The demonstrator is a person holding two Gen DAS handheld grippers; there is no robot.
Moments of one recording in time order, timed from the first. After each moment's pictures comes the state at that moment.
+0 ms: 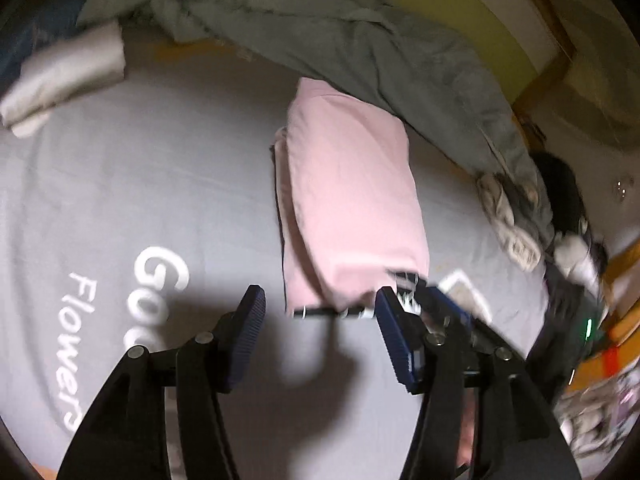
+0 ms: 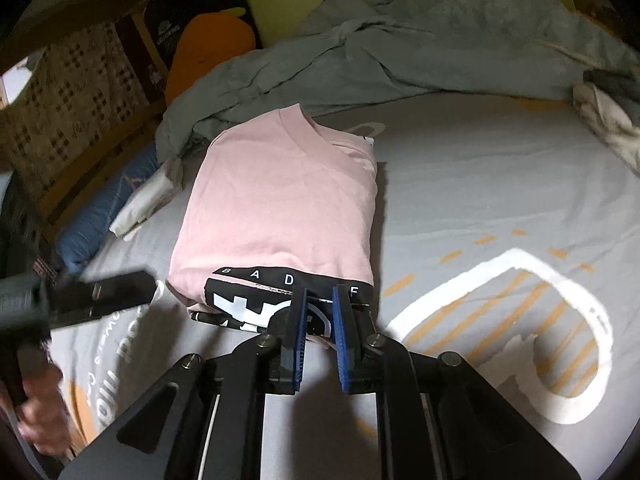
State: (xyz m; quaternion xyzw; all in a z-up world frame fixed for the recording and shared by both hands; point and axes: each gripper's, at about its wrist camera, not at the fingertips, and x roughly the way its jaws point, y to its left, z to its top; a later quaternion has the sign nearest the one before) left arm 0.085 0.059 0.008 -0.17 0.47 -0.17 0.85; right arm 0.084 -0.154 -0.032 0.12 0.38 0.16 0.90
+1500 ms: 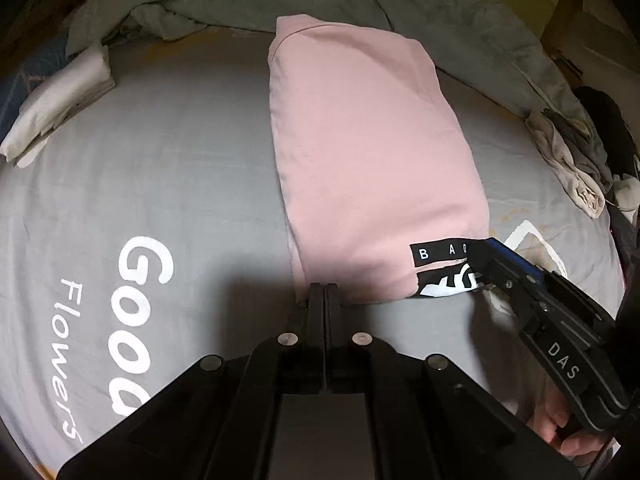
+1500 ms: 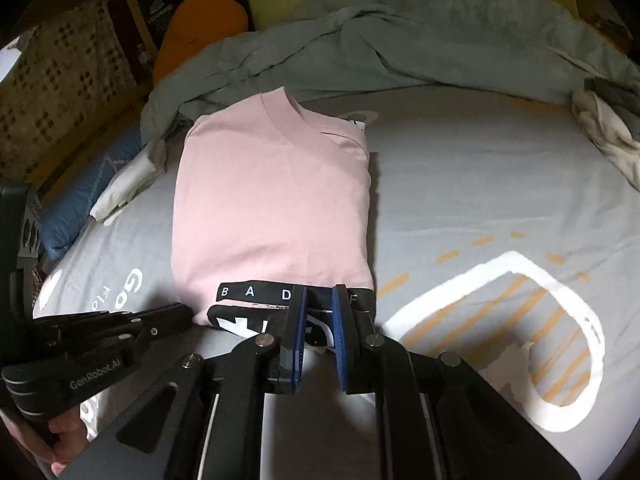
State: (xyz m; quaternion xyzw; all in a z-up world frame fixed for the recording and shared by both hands) left arm 0.097 0.020 -0.021 -0.05 0.51 -0.10 0.85; right arm 0.091 -0.145 -0.031 0.08 0.41 0.13 0.90
